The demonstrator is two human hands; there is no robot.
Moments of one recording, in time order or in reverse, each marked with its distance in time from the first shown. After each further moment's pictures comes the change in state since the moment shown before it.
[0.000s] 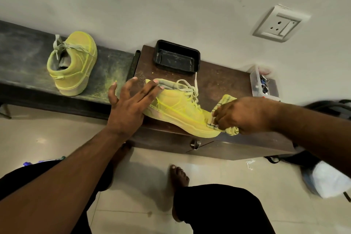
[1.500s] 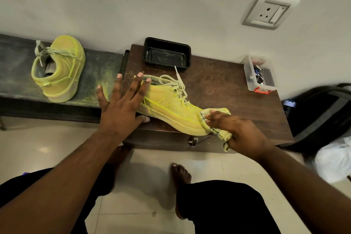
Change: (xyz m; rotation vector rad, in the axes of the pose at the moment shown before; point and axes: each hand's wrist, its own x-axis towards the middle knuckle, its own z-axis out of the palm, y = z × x) left_hand 0.010 0.008 -0.011 0.004 -0.313 -0.077; right_hand 0.007 -0.043 0.106 0.536 0.826 0.343
